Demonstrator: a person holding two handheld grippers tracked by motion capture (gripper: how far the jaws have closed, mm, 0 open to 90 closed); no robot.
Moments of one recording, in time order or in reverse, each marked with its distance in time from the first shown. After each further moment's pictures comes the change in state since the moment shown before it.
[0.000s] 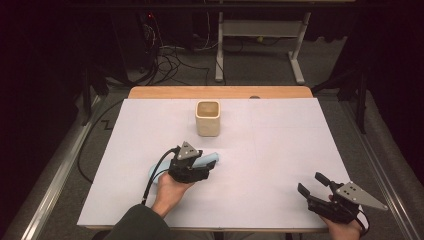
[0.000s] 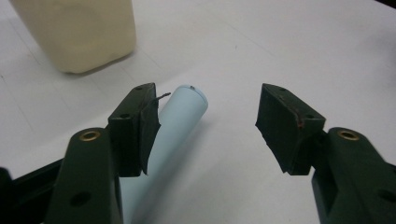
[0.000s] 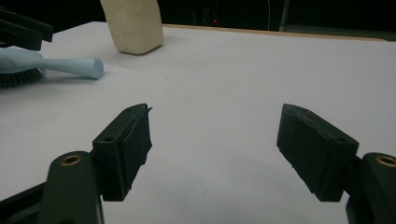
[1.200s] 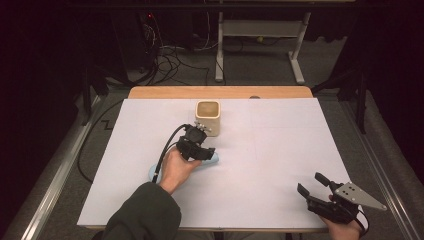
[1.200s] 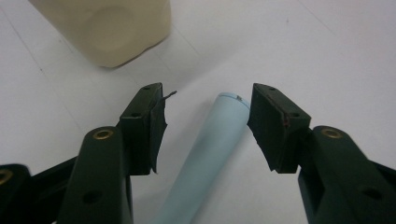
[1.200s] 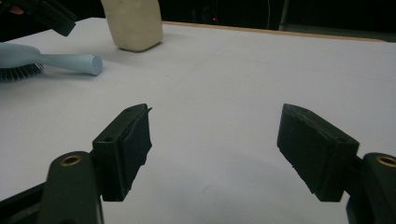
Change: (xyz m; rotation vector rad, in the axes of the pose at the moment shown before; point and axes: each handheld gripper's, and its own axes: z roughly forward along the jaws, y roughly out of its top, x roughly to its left) left arm 0.017 0.063 0.024 0.304 0.100 -0.021; right arm 0.001 0.000 0.000 0.010 -0.005 -0.015
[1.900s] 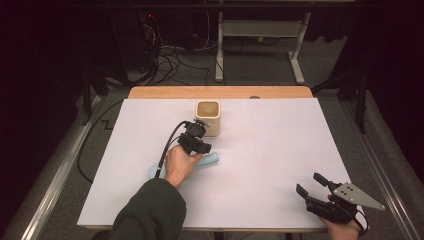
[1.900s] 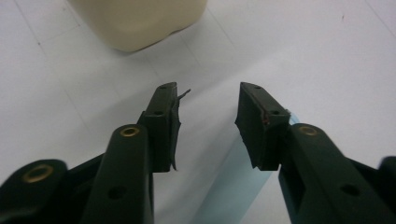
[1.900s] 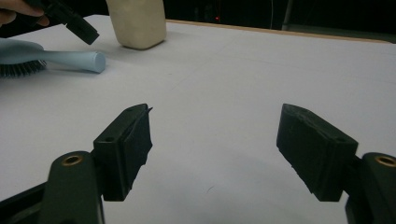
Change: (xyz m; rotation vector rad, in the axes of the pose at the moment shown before) left arm 0.018 0.008 0.027 0.092 -0.005 -0.089; right arm 0.002 0.000 0.001 0.005 0.009 -0.013
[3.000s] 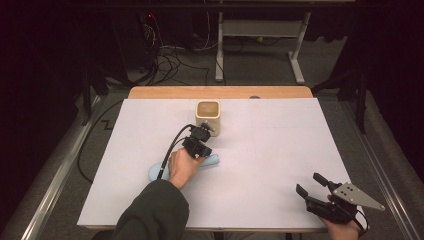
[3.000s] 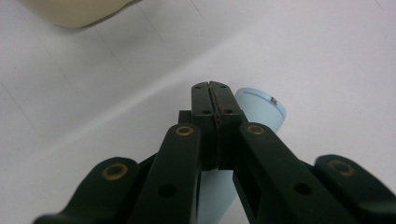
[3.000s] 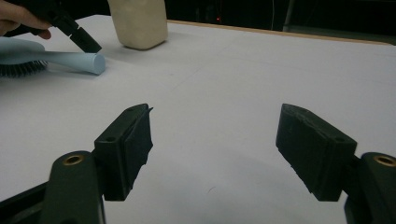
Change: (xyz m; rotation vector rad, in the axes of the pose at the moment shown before) left arm -0.007 -0.001 0.012 0.084 -0.062 0.030; right arm 0.001 0.000 0.000 -0.005 0.004 -0.006
